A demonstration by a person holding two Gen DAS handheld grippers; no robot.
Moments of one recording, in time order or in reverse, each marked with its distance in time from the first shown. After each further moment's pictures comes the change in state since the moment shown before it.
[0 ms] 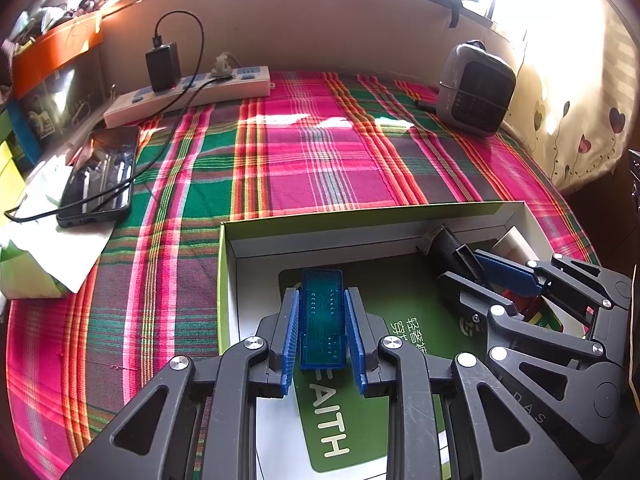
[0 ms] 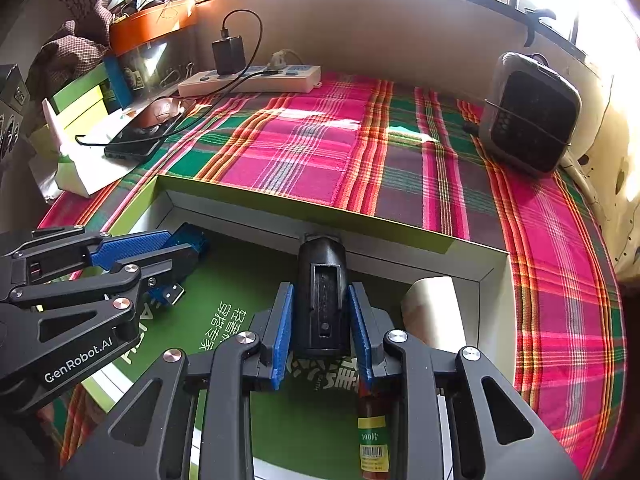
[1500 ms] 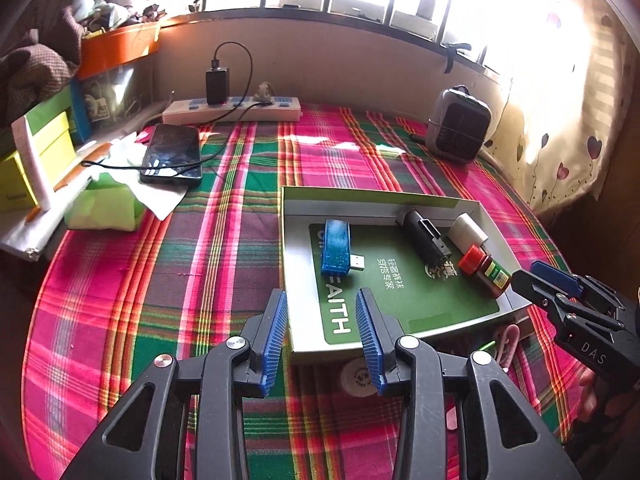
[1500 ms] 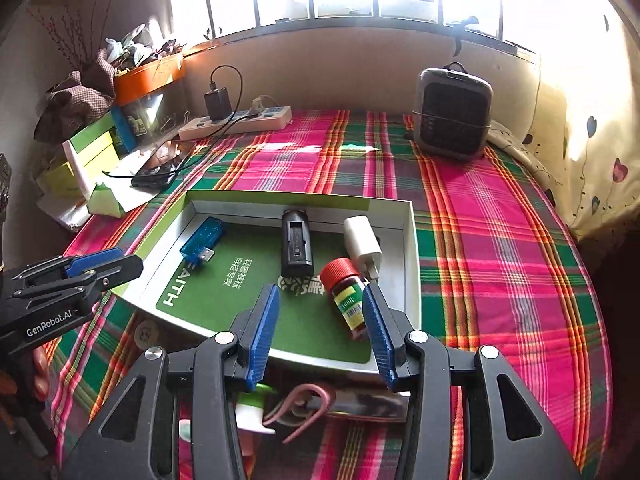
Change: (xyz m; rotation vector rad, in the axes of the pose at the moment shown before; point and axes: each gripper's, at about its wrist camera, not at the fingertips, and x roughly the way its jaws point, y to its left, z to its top) left arm -0.092 0.016 -0.063 -0.088 -0.131 0.005; right arm -0.093 -0.020 -0.054 0.133 -0.133 -0.023
